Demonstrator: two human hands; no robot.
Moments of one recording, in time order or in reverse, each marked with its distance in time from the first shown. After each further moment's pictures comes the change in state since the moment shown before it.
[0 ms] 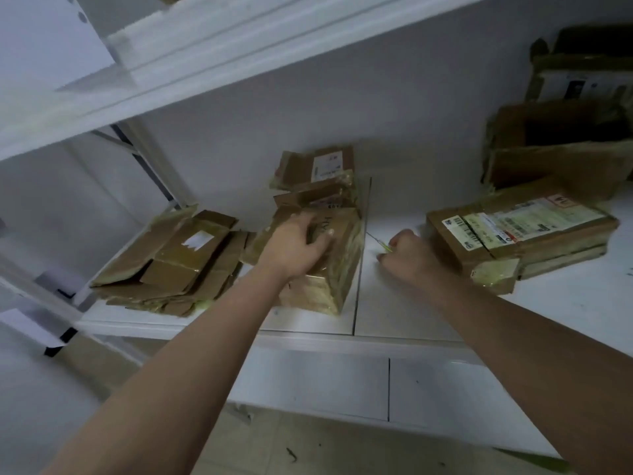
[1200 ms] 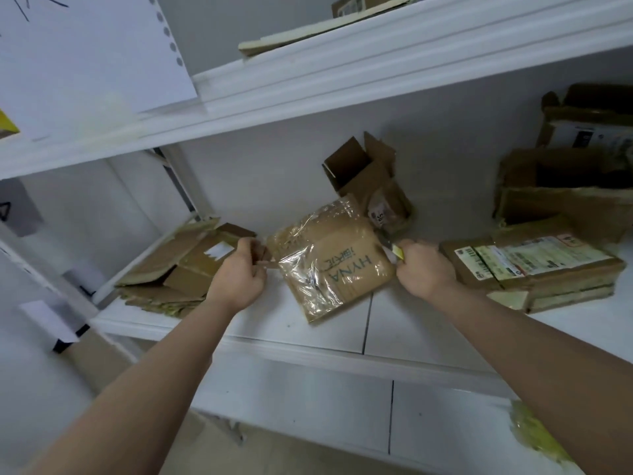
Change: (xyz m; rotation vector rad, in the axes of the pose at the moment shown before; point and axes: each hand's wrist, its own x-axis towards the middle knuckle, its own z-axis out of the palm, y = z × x) left_hand -0.042 -0.094 -0.041 -0.011 0.228 -0.089; right_hand -0.011 -0.027 -0.024 -0.369 0.132 -0.264
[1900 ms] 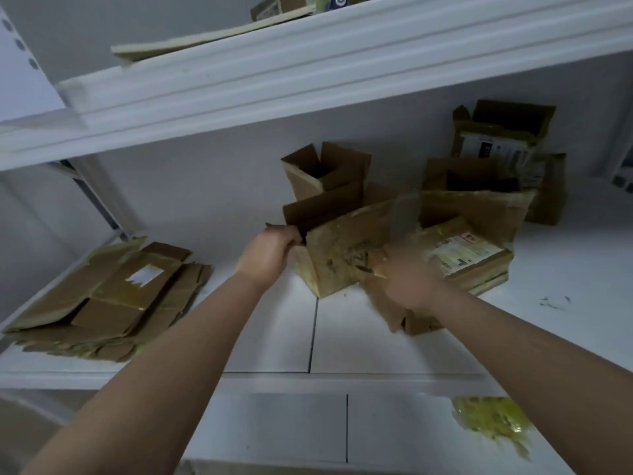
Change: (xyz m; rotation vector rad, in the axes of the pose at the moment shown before) left_hand 0.070 0.112 0.071 0.027 -0.052 0.509; right_hand -0.013 0.057 -0.040 -0.212 -0.341 0.032
